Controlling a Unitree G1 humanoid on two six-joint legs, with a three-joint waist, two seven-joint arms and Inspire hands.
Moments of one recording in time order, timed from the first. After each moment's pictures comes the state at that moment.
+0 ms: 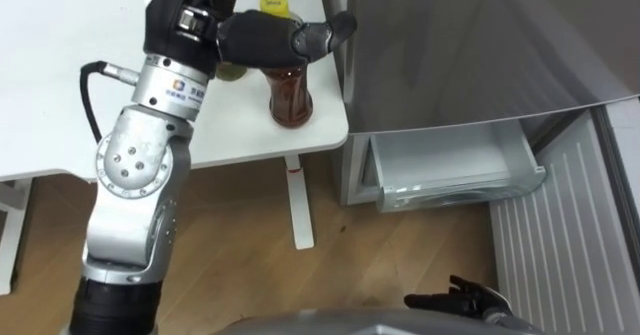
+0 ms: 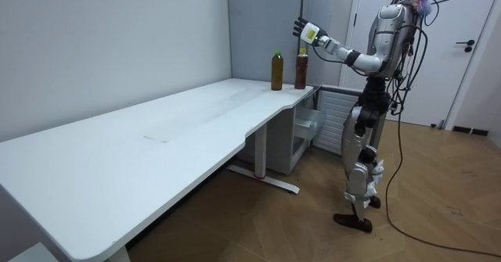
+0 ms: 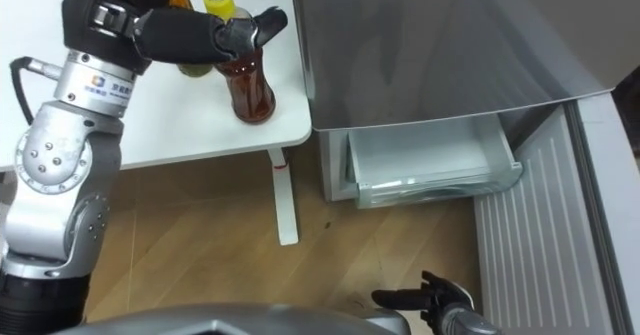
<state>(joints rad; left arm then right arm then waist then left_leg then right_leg) 0.02 0.20 -0.10 -0.41 -0.12 -0.07 -0.14 0.01 -0.23 0.07 1.36 0.22 -0.09 0.14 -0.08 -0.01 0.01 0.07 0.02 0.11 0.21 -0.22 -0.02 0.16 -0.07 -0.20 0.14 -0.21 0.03</state>
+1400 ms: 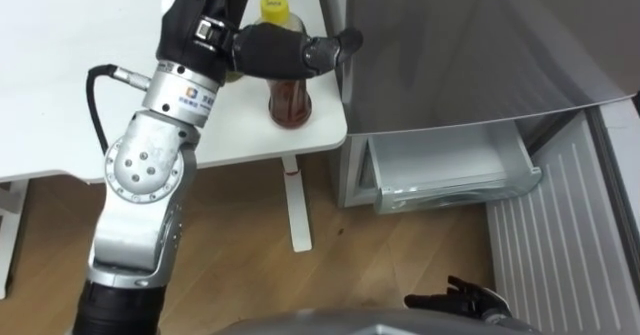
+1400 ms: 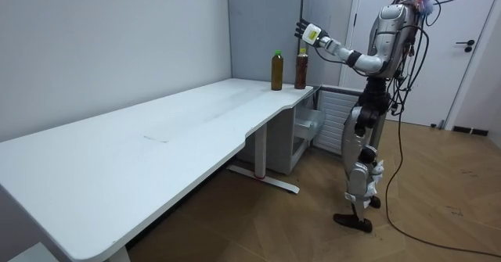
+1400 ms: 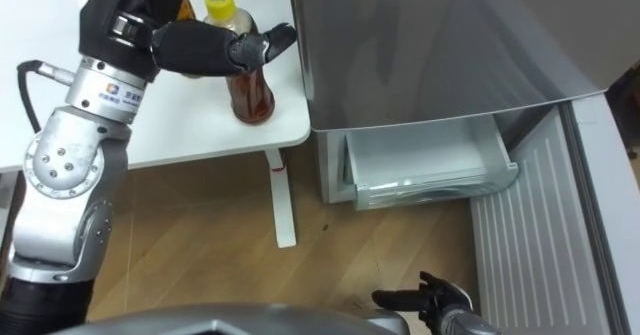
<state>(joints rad) 0.04 0.19 -0.12 -0.41 -0.04 -0.07 -0.14 0.02 -0.22 0.07 1.36 0.23 -0.10 0.16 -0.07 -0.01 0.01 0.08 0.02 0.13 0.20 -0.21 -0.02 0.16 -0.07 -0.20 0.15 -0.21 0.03</state>
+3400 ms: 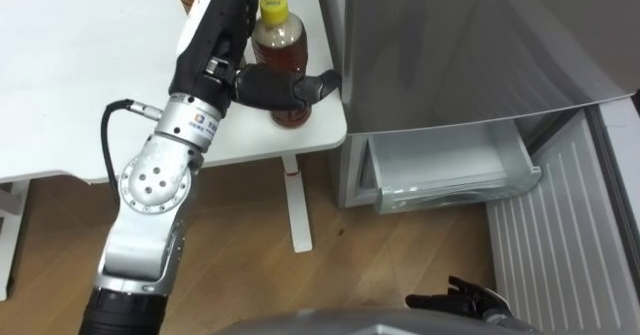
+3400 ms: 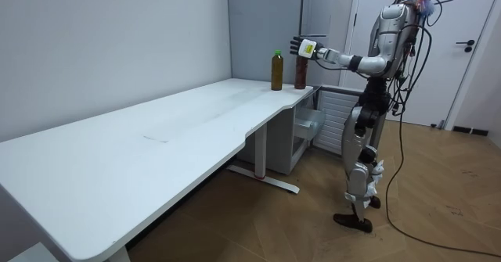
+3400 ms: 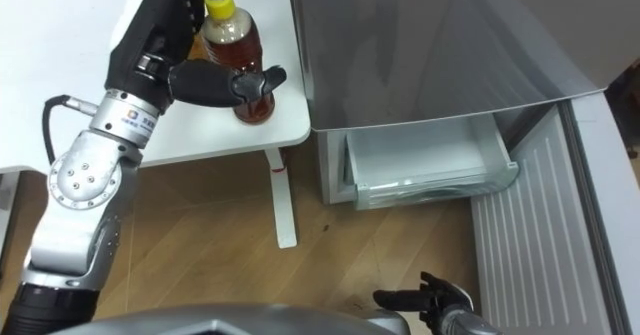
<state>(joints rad) 0.08 0.20 -0.12 -0.25 -0.03 -0.07 -0.14 0.02 -0.23 0.07 1.36 0.22 -0.09 0.15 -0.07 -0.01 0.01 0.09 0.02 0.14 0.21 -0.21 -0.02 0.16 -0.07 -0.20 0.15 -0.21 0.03</state>
